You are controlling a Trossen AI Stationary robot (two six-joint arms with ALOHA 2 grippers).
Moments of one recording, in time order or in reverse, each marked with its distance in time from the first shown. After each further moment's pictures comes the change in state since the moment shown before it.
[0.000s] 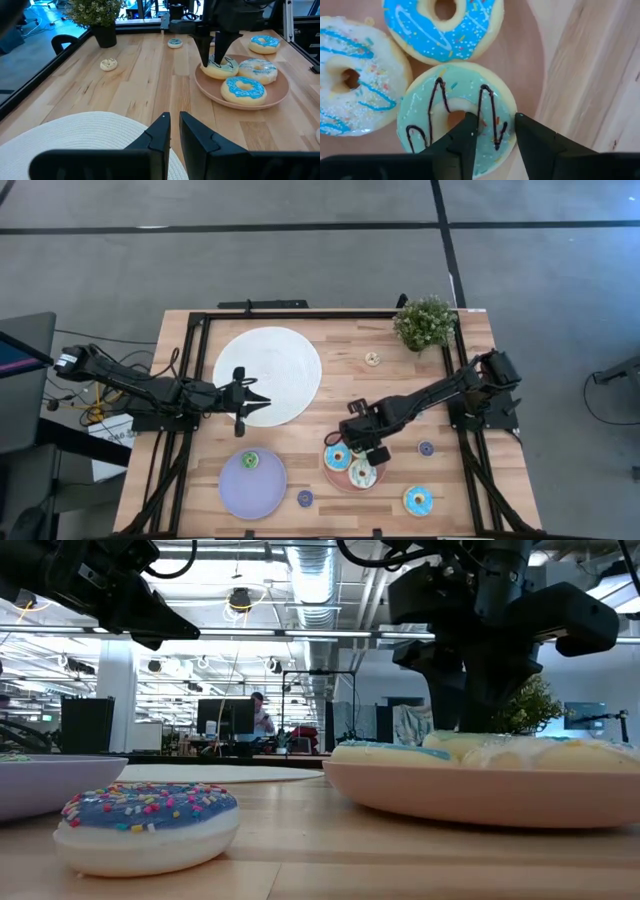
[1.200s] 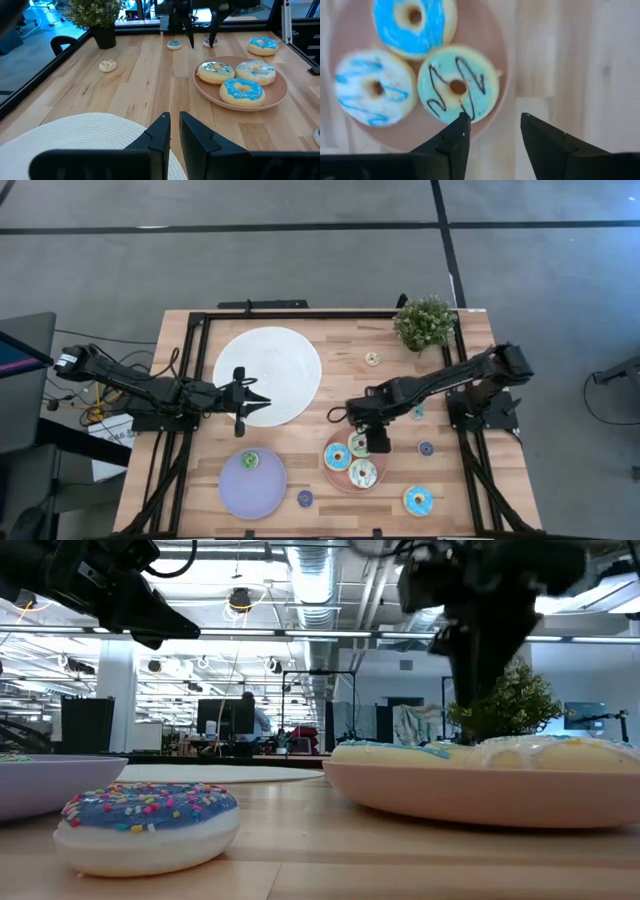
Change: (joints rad) left arm 0.000 0.000 0.000 0.006 0.004 0.000; right arm -0.098 -0.138 0.005 -0.161 -0.105 0.303
